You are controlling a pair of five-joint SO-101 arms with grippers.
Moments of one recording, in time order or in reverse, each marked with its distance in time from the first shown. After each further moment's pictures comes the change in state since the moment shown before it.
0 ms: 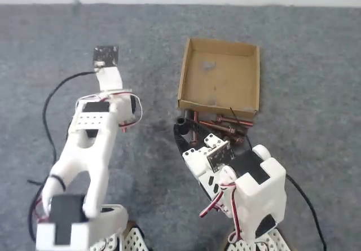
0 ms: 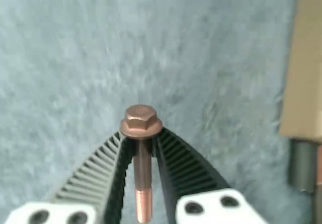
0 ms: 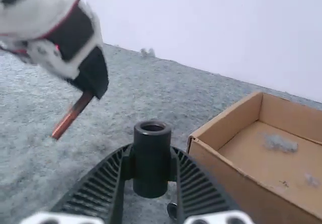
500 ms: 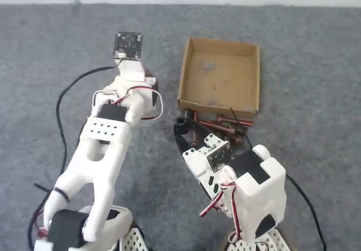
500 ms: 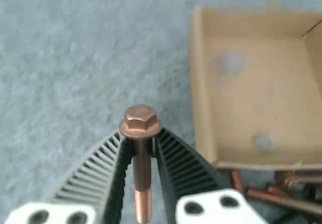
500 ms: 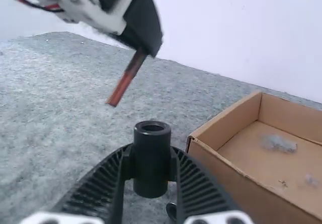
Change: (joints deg) left arm 11.9 -6.7 0.1 -9.5 0.1; right arm 0.0 0.0 0.0 0.0 0.2
